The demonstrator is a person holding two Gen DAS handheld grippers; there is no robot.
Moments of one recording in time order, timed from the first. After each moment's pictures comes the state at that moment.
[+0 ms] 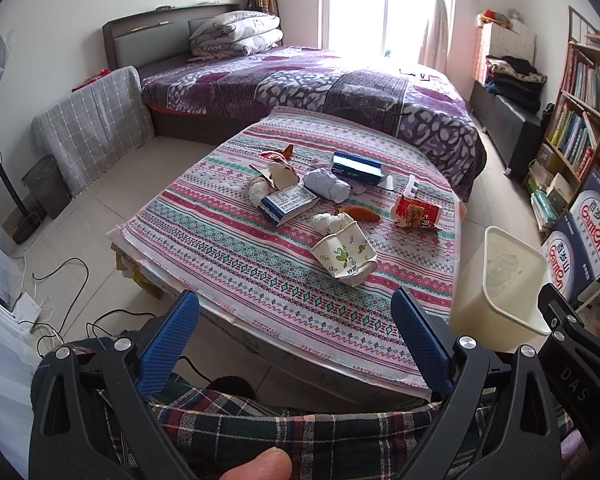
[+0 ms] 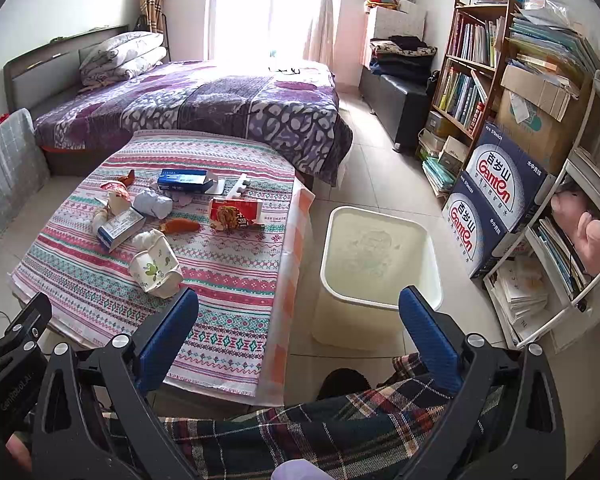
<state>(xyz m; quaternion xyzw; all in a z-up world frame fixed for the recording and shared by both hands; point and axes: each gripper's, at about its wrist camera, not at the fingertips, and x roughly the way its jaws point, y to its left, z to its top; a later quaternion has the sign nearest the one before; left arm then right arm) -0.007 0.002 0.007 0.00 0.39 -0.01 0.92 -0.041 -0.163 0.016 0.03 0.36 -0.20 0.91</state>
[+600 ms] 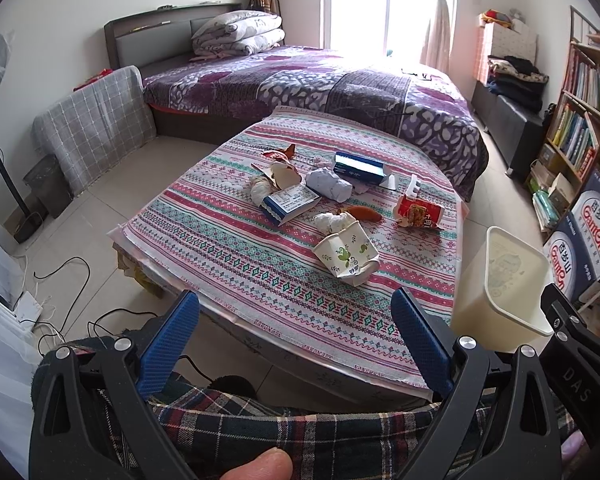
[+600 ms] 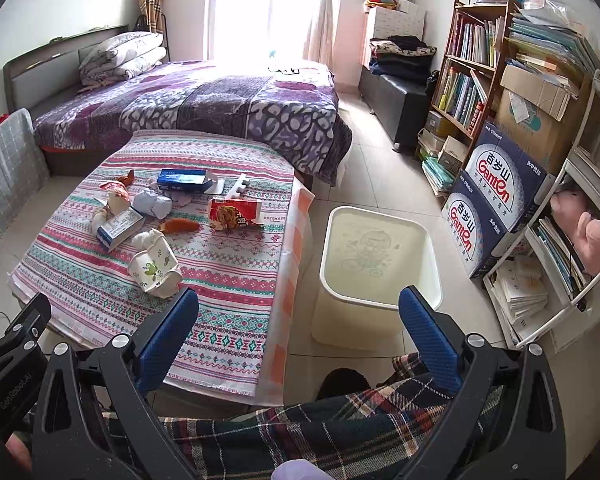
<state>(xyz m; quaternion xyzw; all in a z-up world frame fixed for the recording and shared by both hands) -0.007 0.003 0.006 0.00 0.39 -0.01 0.92 -0.041 -0.163 0.016 0.03 0.37 -0.20 0.91</state>
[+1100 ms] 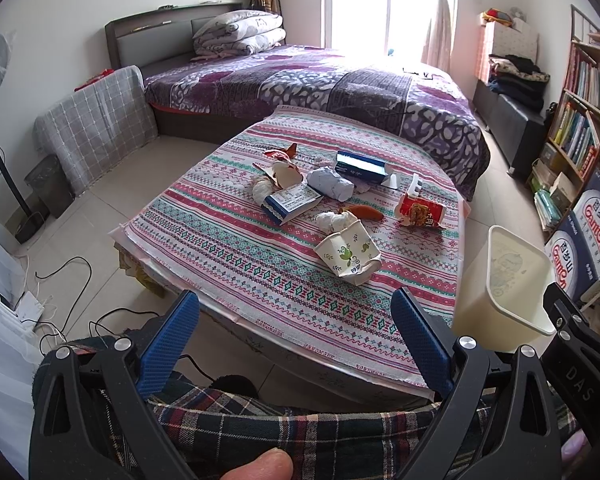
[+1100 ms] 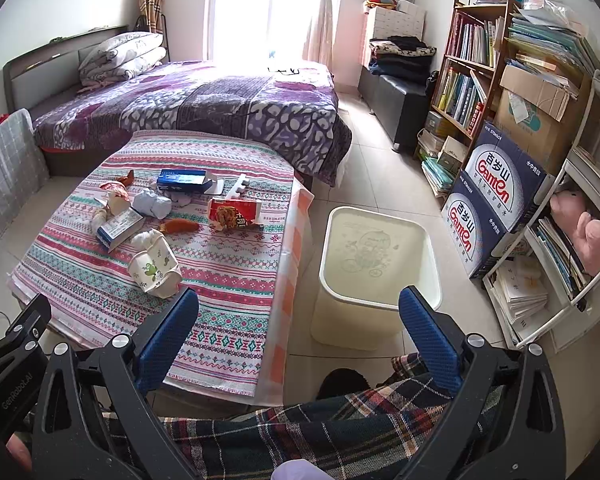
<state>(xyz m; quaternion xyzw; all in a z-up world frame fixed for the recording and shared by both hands) -0.006 0.005 0.005 0.01 0.39 -0.01 0.92 -0.040 -0.163 0.016 0.03 0.37 -0.20 0.91</state>
